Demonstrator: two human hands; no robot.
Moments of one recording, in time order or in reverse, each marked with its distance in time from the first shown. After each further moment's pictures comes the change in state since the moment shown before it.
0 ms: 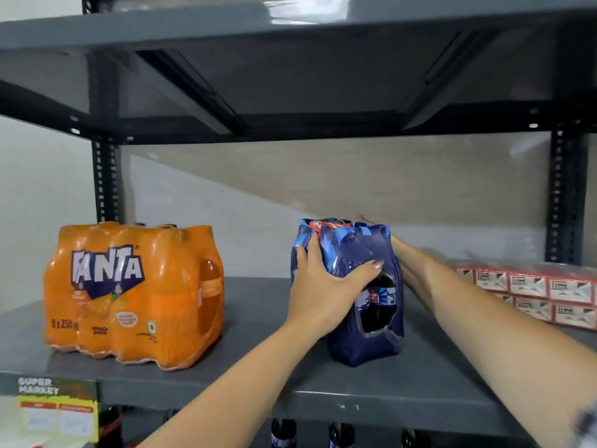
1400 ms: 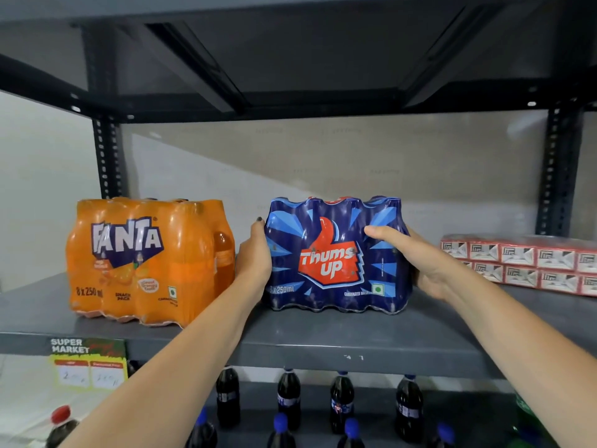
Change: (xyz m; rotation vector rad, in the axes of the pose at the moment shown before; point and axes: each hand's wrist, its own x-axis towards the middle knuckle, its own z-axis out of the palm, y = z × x) left_hand 0.018 -0.024 -0.080 -0.265 0.209 -0.414; right_hand -0.055 0.009 0.008 -0.032 0.063 0.083
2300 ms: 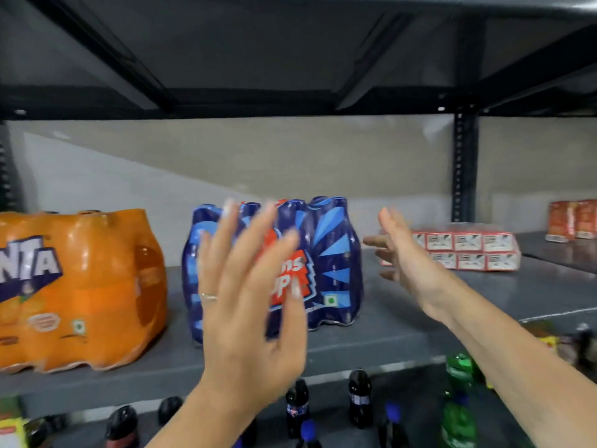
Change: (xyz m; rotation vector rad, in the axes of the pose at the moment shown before) left_hand -0.120 -0.024 0.015 0.278 0.077 1.579; right_hand -0.057 0.002 -0.030 -0.083 0.281 -0.043
